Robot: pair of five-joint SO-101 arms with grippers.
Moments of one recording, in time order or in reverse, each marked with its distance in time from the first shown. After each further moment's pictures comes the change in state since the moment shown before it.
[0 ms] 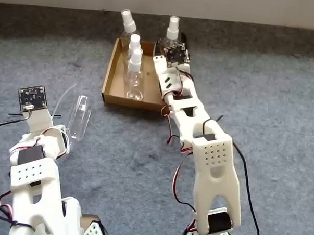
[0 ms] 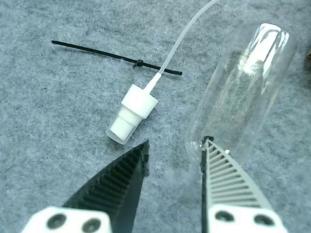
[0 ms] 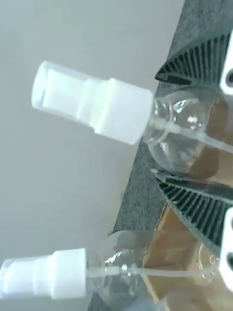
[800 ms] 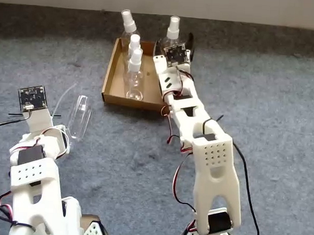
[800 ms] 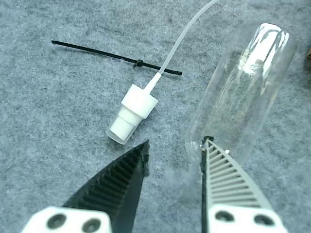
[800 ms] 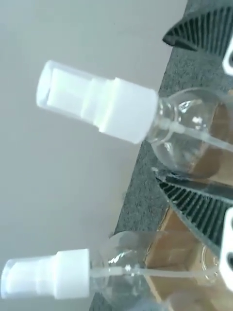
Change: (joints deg) left arm 0.0 0.0 0.0 0.0 0.0; right arm 0.0 -0.6 0.0 0.1 0.0
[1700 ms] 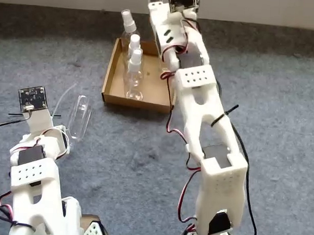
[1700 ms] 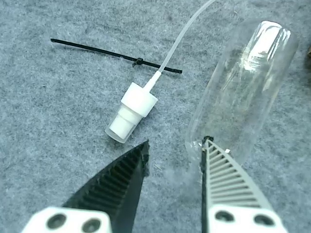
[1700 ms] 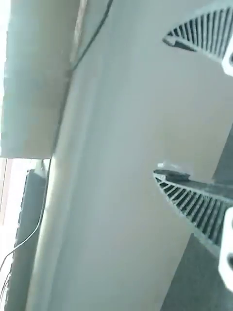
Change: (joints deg) left arm 0.0 0.0 0.4 0.0 0.0; right arm -3.5 -24.8 -23.8 46.7 -2.3
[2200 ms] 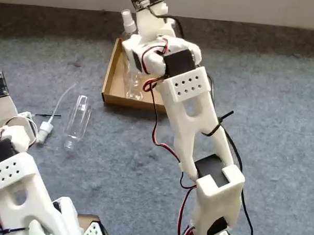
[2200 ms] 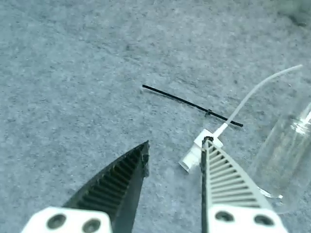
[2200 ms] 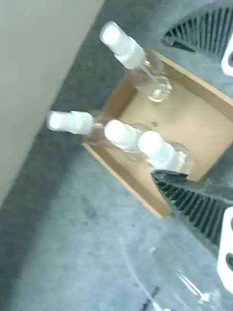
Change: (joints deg) left arm -12.6 0.0 -17.9 10.1 -5.0; right arm -9.8 -7.0 -13.4 63.8 0.0
